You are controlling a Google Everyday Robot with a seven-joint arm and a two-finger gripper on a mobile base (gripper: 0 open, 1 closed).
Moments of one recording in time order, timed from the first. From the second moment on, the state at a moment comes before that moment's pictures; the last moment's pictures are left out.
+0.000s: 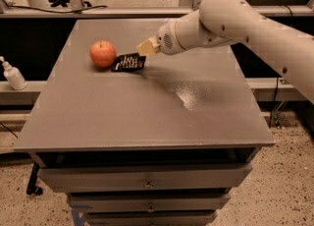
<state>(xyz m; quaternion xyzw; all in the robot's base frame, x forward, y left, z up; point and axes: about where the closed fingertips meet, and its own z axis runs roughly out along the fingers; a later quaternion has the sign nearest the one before) 0.679 0.034 0.880 -0.36 0.80 0.28 0.39</state>
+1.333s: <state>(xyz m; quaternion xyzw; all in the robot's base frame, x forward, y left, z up) 0.675 0.037 0.873 -0.36 0.80 0.29 0.37</state>
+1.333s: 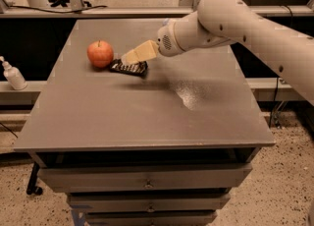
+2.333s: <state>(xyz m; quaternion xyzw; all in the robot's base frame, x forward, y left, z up) 0.629 -0.076 0.883 -0.41 0.78 0.21 0.43</state>
